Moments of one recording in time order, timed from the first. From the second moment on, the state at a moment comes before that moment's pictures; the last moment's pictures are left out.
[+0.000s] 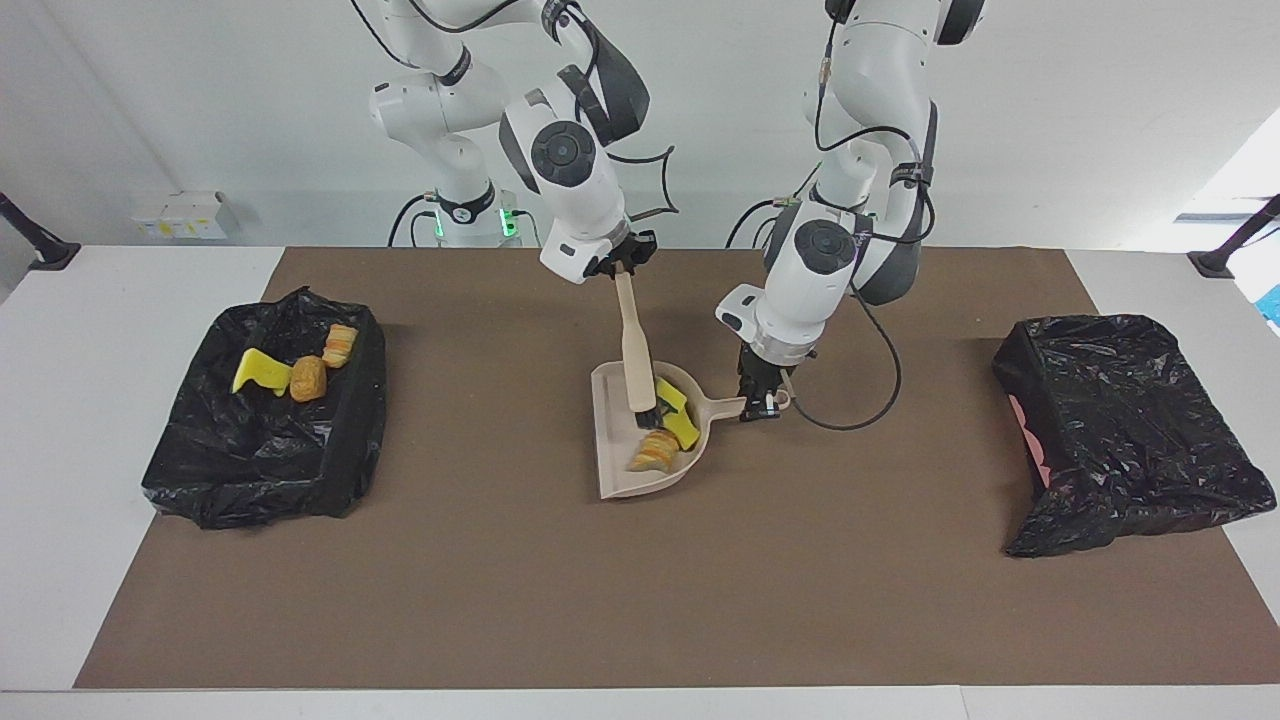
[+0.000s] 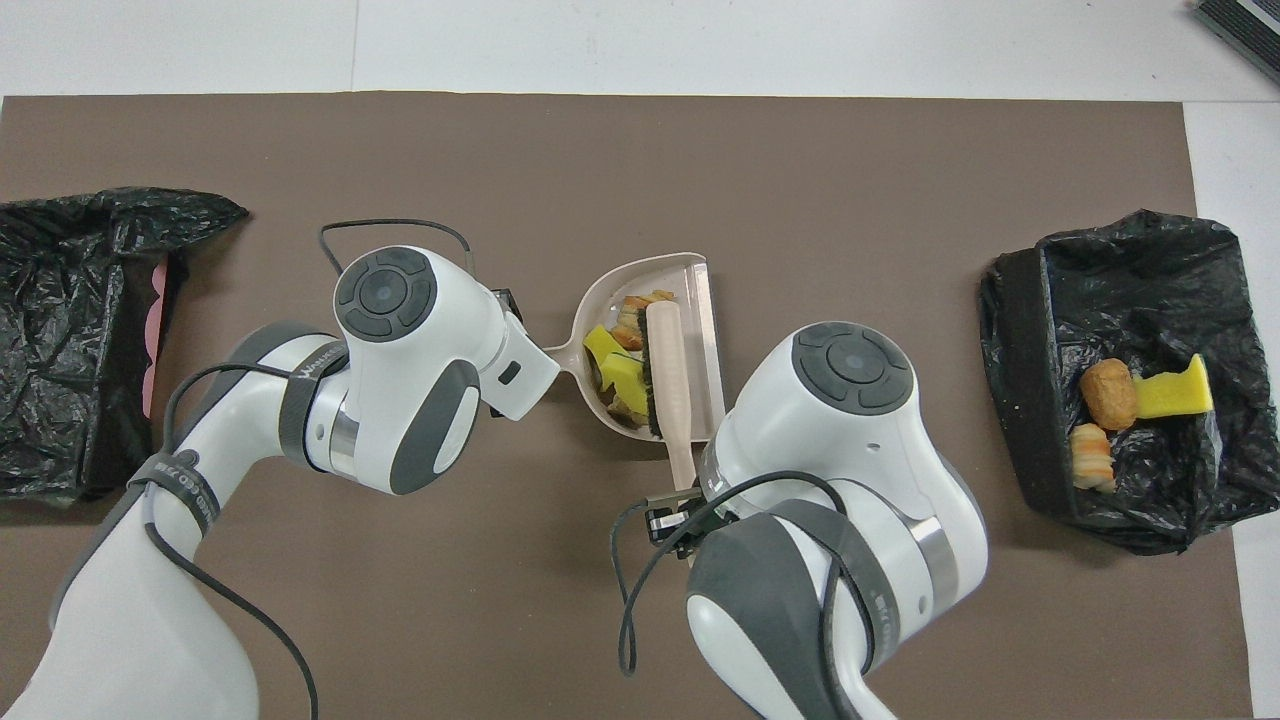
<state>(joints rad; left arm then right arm) -0.50 0.29 0.02 -1.90 -0.15 2.26 1.15 0.29 0.05 0.25 -1.97 0.37 1.76 0.30</state>
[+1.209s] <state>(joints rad) -0.43 0.29 0.02 -1.90 -0.21 2.26 1.27 0.25 0.03 0.25 -1.96 0.15 1.76 0.38</state>
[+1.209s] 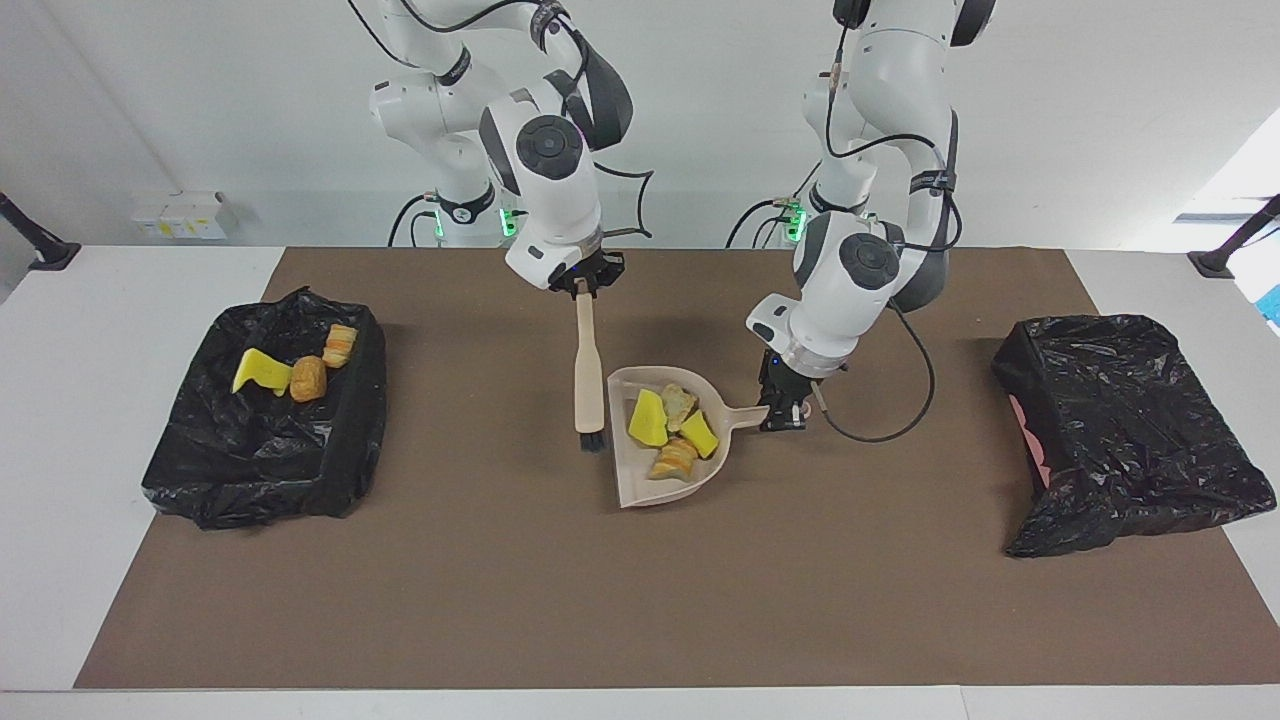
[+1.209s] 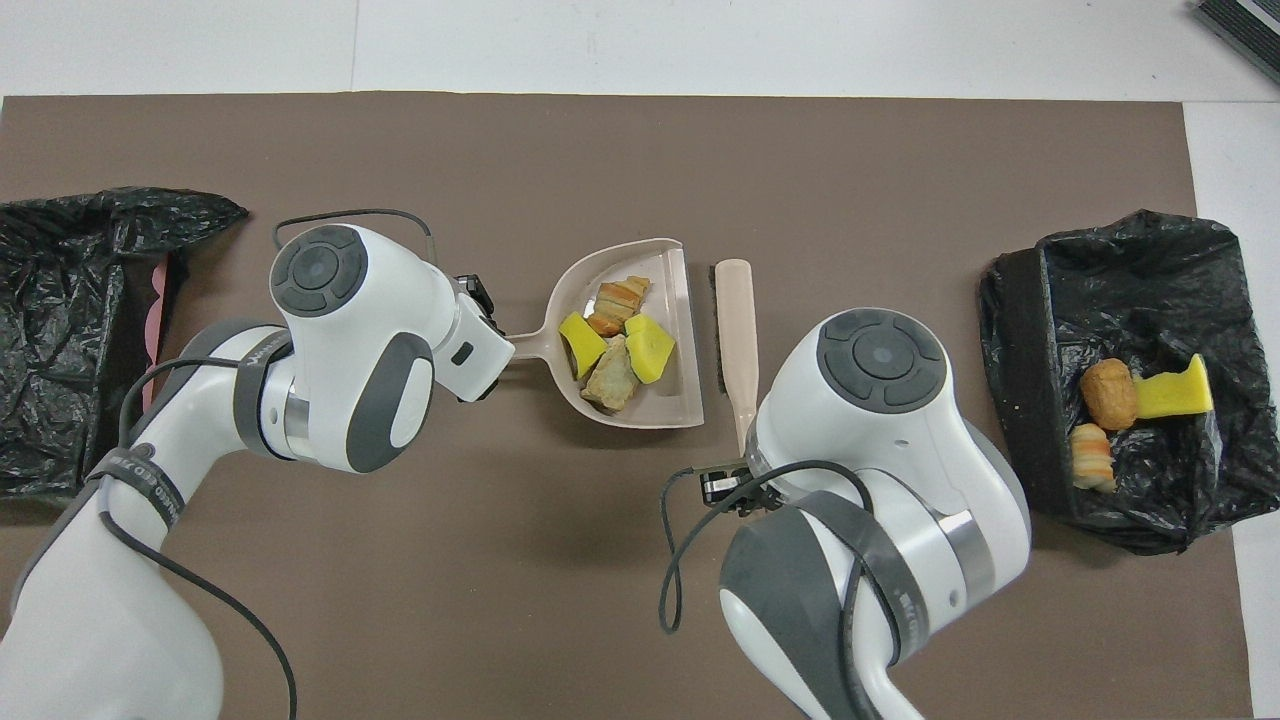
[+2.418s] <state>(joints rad) -0.05 0.30 0.03 -1.71 -0.21 1.96 1.78 0.65 -0.08 0.27 -2.17 0.34 1.85 0.72</state>
